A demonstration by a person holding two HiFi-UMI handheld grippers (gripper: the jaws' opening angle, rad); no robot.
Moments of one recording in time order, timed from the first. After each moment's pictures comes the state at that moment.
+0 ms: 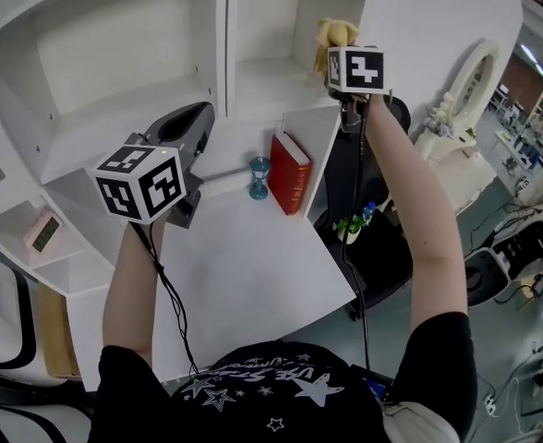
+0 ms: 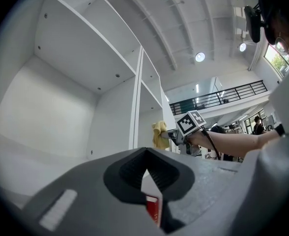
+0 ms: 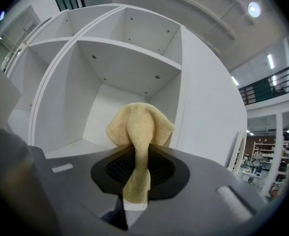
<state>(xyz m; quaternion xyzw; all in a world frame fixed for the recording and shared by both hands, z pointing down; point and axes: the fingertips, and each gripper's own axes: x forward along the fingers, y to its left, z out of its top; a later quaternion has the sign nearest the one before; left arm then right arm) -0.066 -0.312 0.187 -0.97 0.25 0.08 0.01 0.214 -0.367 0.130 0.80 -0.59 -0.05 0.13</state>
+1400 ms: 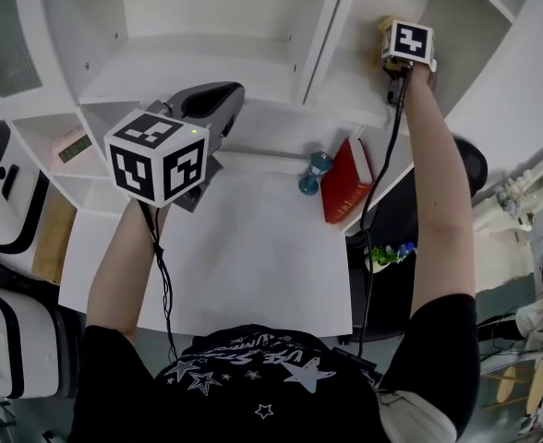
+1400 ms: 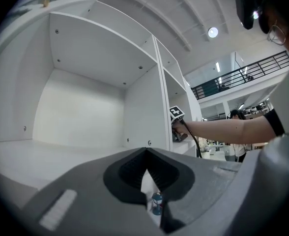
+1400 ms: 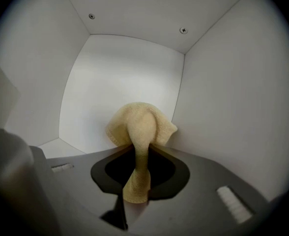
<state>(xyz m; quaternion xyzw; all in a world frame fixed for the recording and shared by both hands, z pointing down) -0.114 -0.352 0.223 -0.92 0.40 0.01 0.02 0.206 -0.577 0.175 0.74 -0.65 0.01 0.18</state>
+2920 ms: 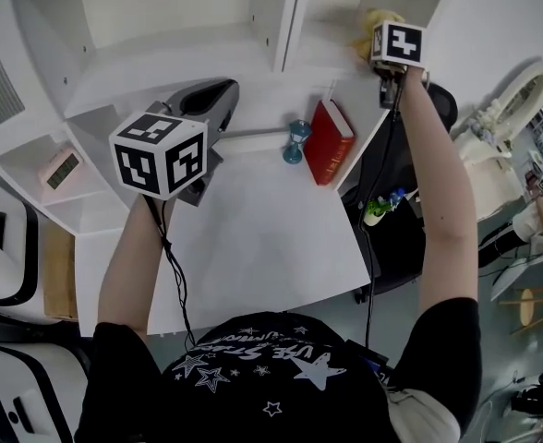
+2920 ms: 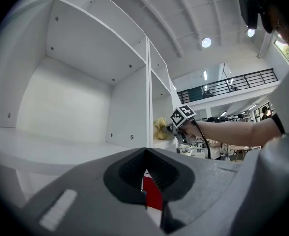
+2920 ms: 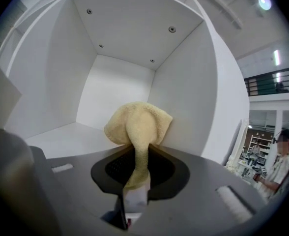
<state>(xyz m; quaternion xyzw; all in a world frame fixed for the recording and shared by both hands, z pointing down) -0.102 -0.317 0.235 -0.95 0.30 0.01 0.01 0.230 -0.426 0.189 0.80 -0.58 0.01 0.17</state>
